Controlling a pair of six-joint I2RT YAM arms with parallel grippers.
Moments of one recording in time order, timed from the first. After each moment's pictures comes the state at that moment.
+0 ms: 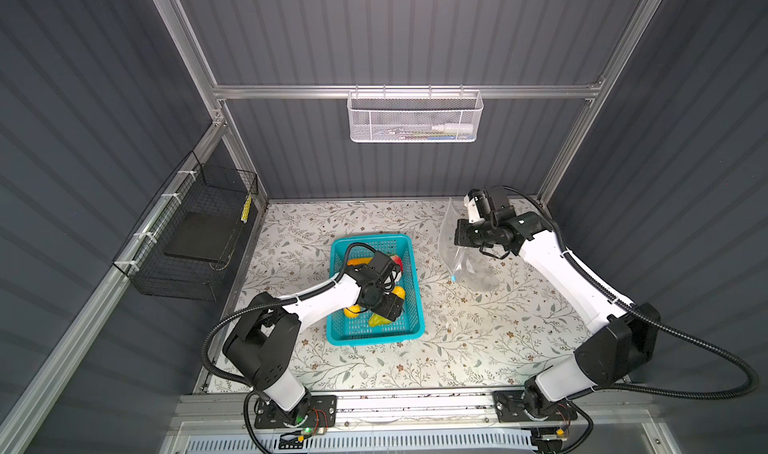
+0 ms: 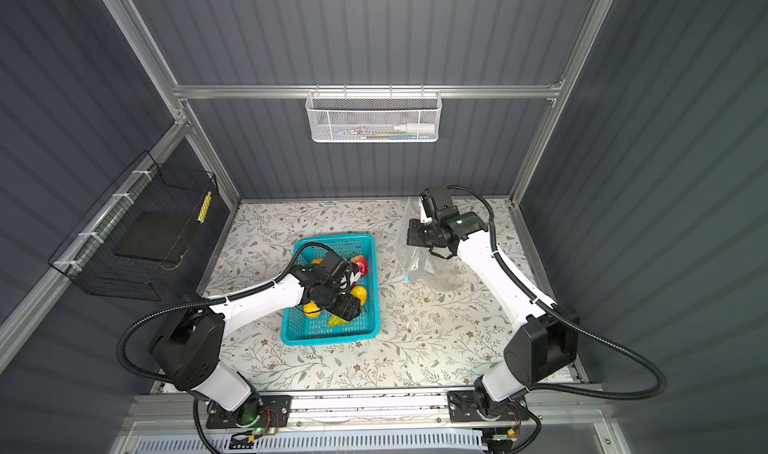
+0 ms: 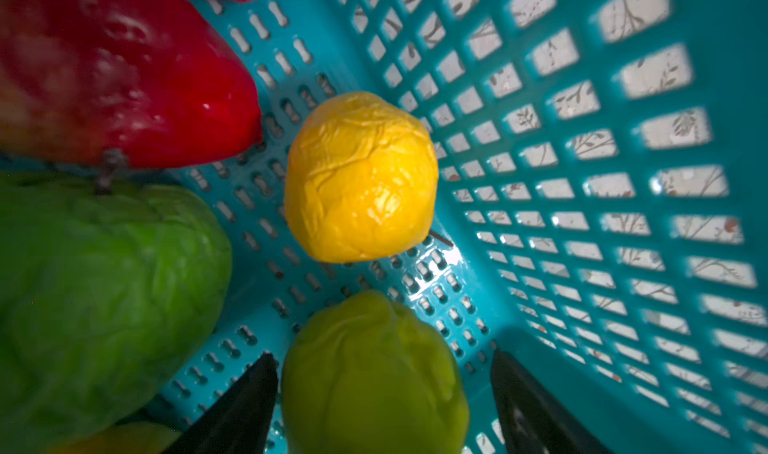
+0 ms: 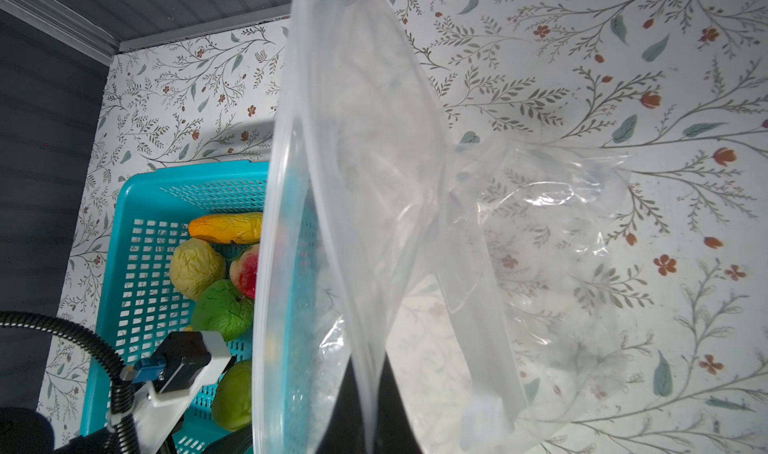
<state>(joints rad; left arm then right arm) -0.71 1.61 1.02 -0.63 0.14 -0.15 0.42 1.55 1.51 -0.82 -0.05 0.42</state>
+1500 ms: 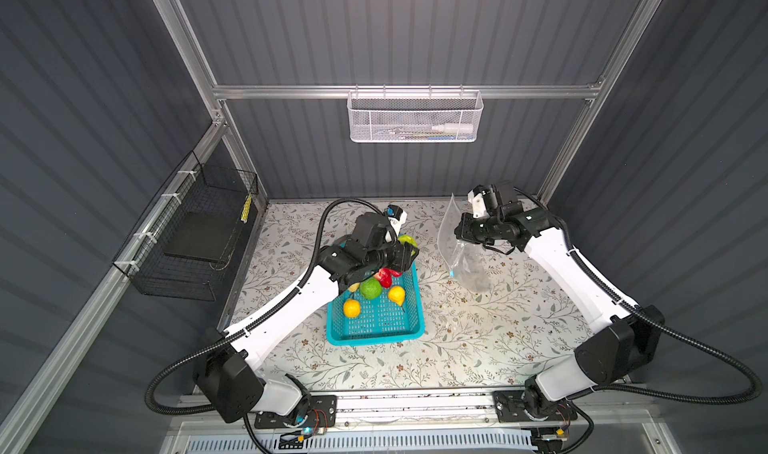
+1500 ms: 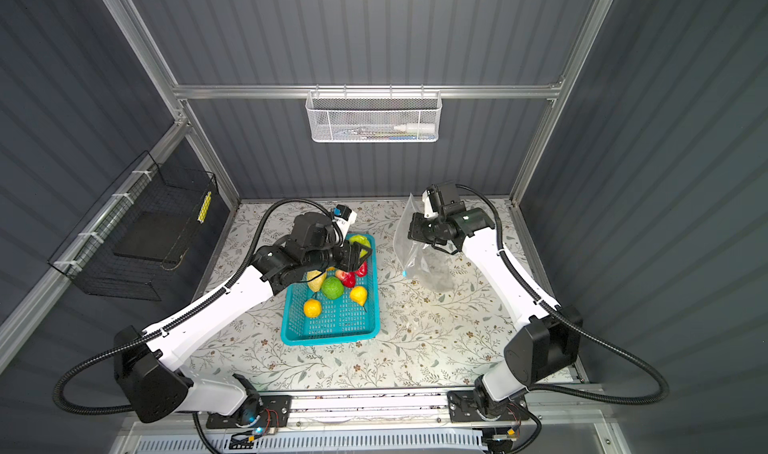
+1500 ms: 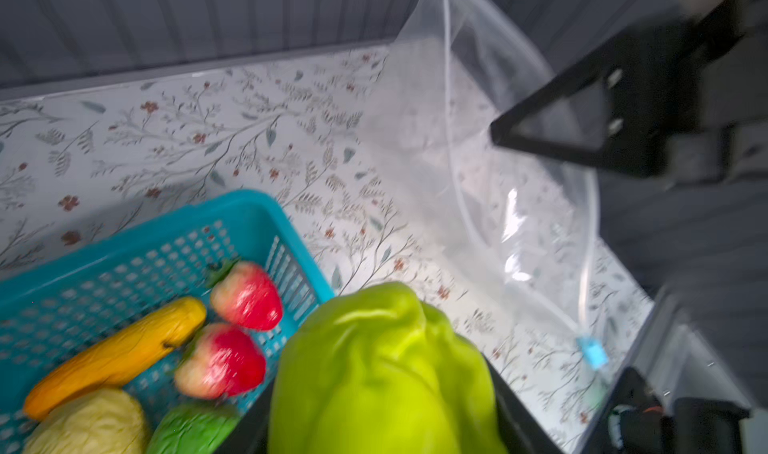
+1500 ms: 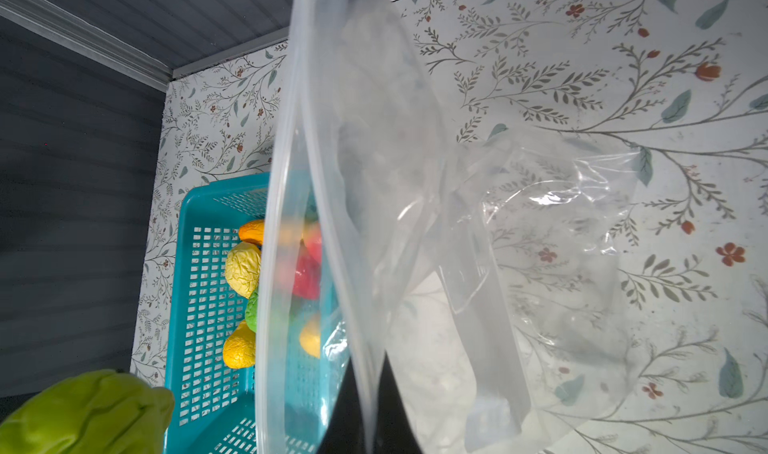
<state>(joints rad) -0.73 1.41 1.31 -0.41 0.14 -0.34 0.38 1.55 1.56 -0.83 -0.18 0.51</state>
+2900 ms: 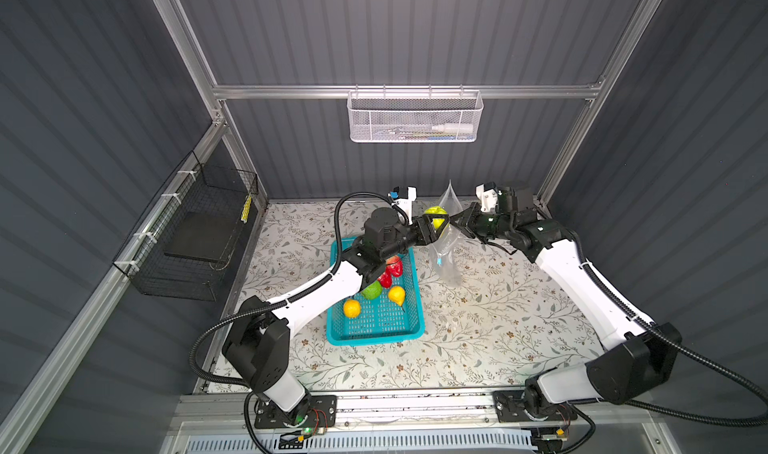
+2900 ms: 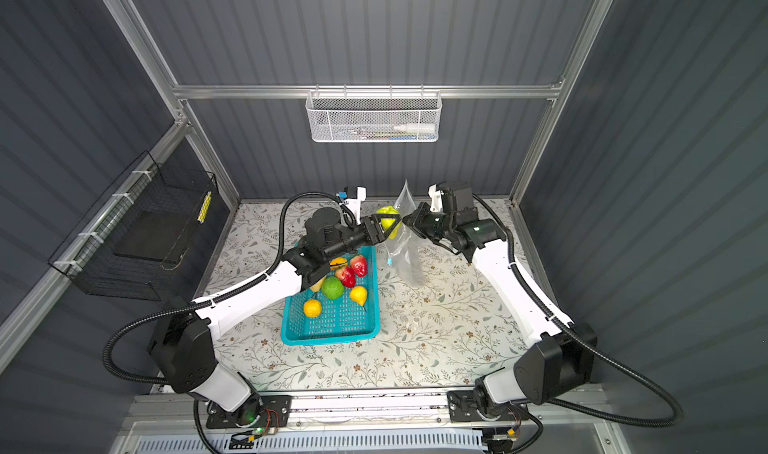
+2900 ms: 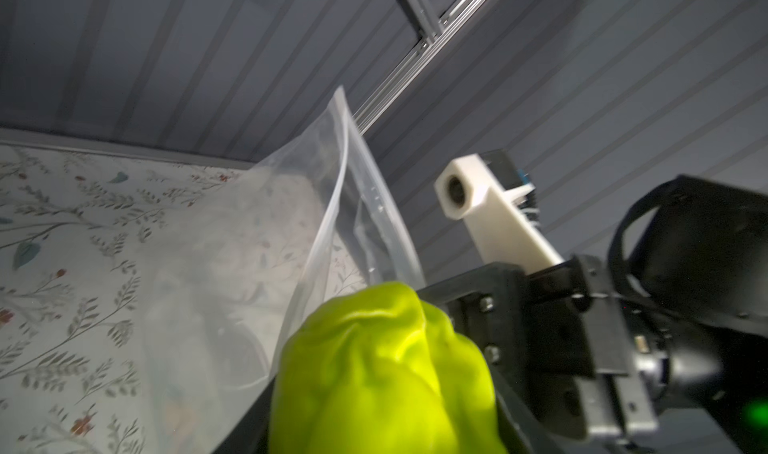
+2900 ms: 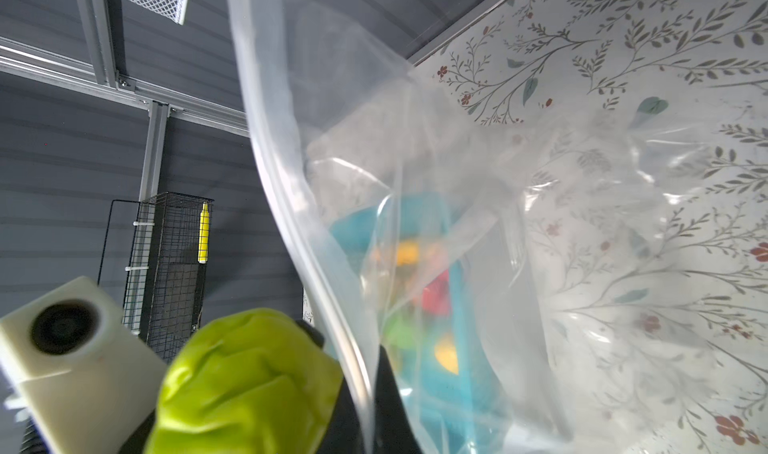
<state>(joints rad) -0.75 1.60 1.26 0.22 0.26 -0.73 0.34 1.43 1.42 -0.55 -0.40 0.84</state>
